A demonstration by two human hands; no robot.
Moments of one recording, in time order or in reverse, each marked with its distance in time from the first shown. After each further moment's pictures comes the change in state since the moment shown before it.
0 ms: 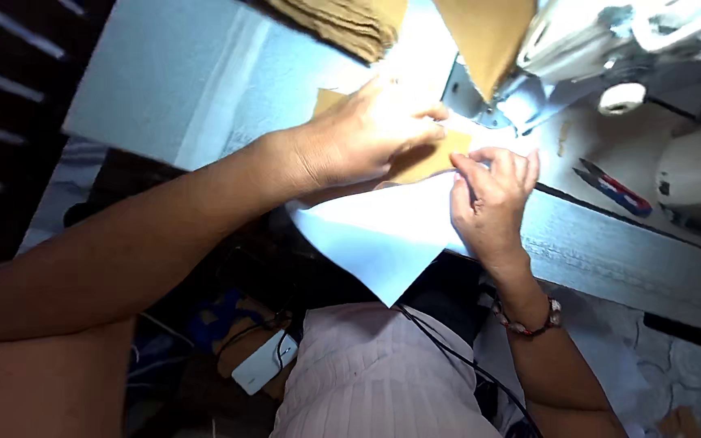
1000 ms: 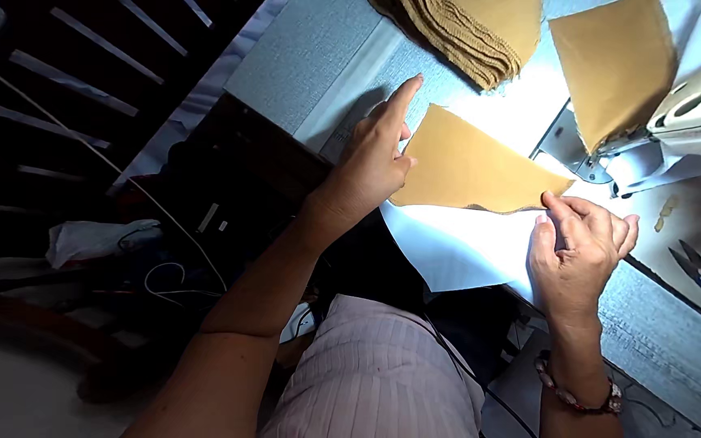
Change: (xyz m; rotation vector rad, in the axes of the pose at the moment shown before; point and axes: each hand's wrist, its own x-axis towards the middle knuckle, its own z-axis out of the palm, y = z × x) left_hand -0.069 0.040 -0.012 -0.232 0.342 -1.055; right_hand 0.004 0.009 0.002 0.054 -0.005 -0.003
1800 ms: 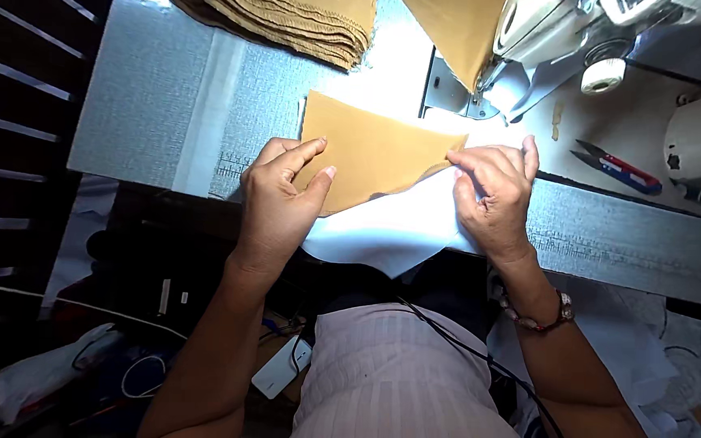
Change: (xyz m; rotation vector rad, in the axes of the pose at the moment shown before) left_hand -0.023 -0.011 0.022 0.002 0.071 0.210; right_hand -0.009 -0.007 -0.010 0.106 0.054 -0.060
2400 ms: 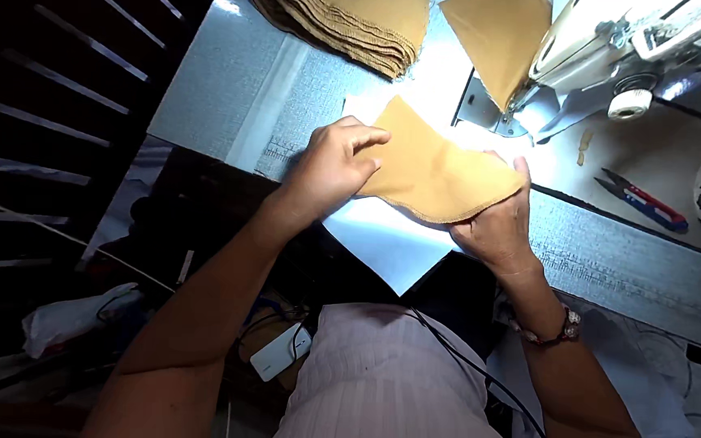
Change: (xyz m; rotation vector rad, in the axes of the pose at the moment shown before) left_hand 0.036 0.012 -0.004 -0.042 -0.239 0.045; right_hand 0.000 0.000 0.011 -0.087 -0.069 -0.116
